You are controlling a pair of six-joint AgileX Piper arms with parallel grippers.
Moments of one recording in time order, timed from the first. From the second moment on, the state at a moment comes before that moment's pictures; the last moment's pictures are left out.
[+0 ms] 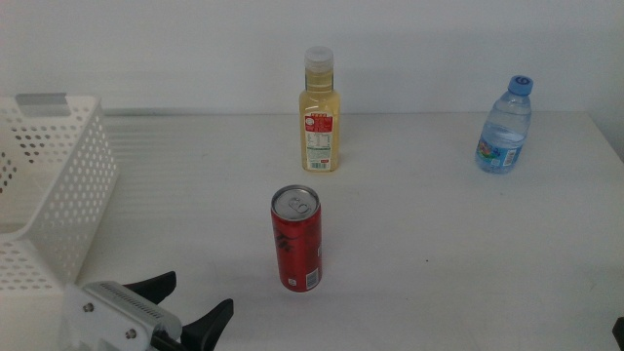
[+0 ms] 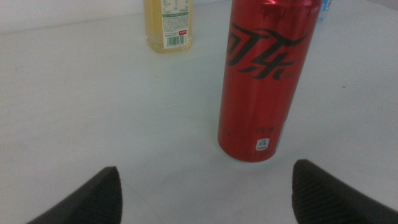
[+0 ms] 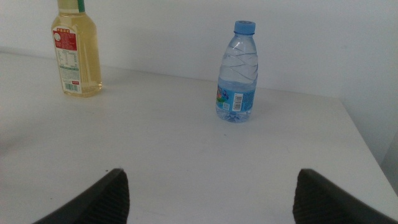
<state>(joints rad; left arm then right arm) -0.49 1.44 0.02 0.06 -1.14 -0.11 0.14 -0.01 0.03 0.00 0.18 -0.06</state>
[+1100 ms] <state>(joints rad) -0.49 1.66 -0.36 0.27 -1.06 -0.17 0.14 -0.01 0.03 0.00 0.18 -0.06</state>
